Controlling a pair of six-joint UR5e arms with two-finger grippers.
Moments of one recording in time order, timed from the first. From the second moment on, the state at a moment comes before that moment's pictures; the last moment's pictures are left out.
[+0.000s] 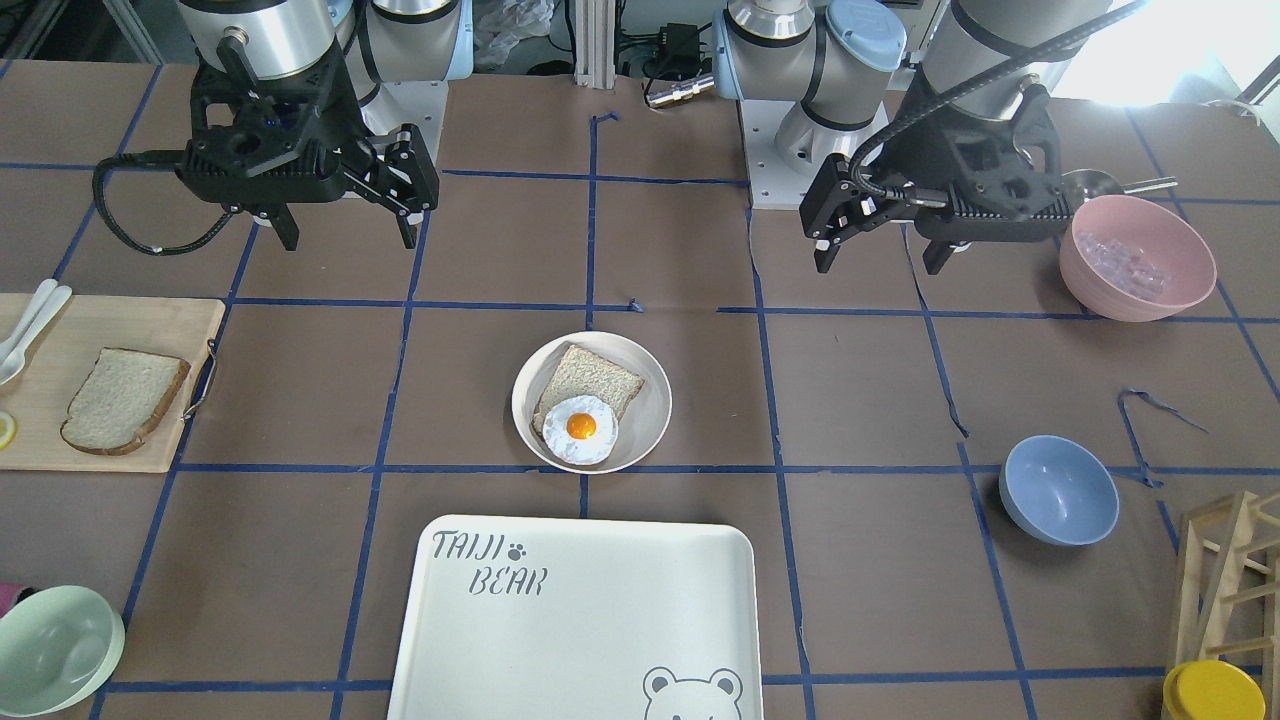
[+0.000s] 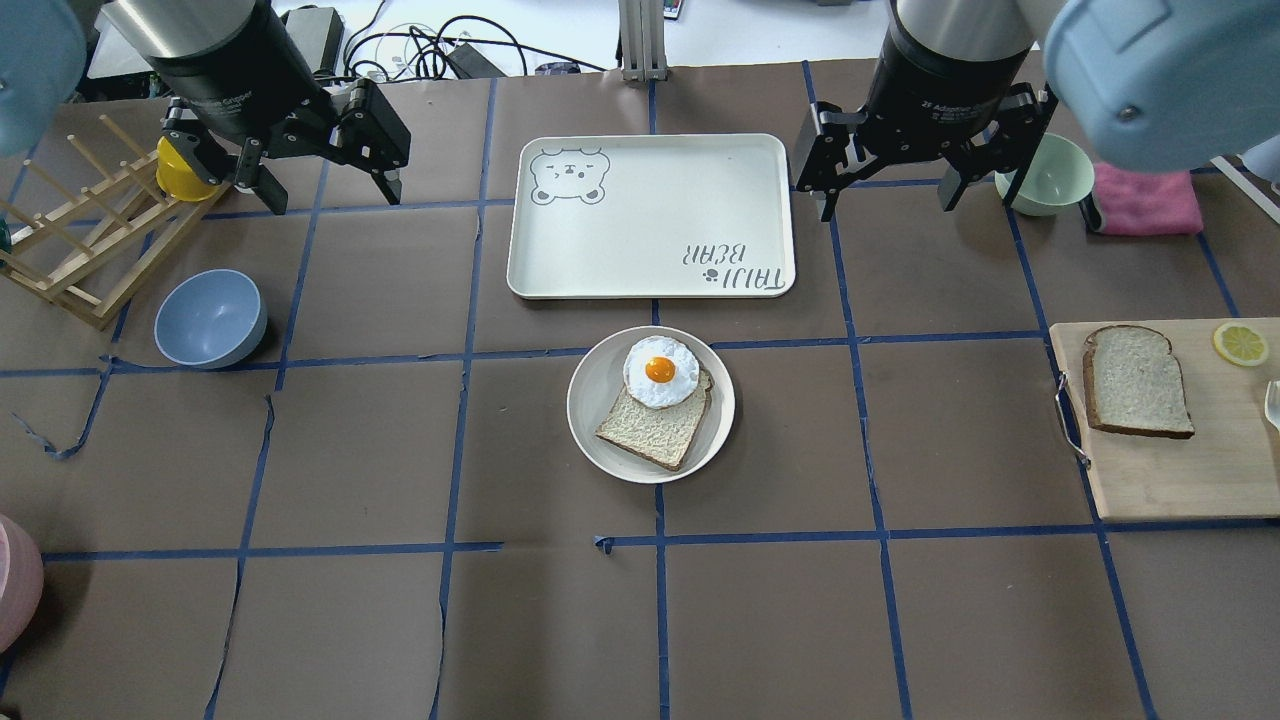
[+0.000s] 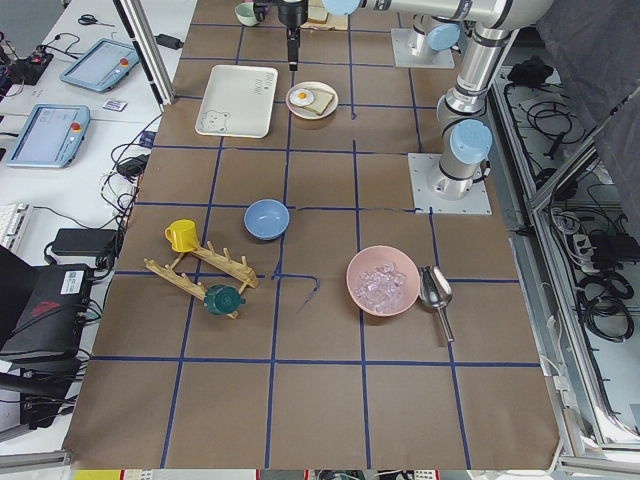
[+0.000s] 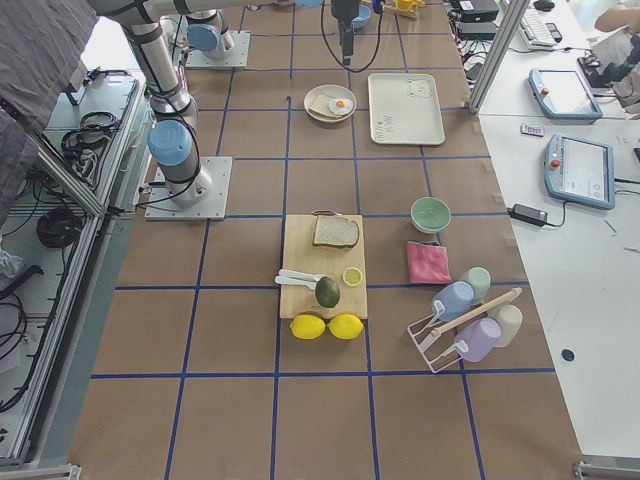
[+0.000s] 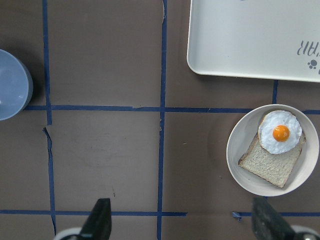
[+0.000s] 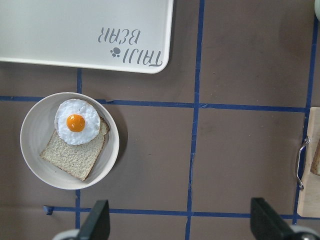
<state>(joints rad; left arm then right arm) -1.57 -1.62 -1.44 -1.63 1.55 -0.03 1.69 -1.55 1.49 -1.56 -1.58 0.06</state>
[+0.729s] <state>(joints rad) -1.57 -1.62 -1.44 -1.63 1.55 -0.03 1.66 -1.54 1.49 -1.58 -1.58 0.00</state>
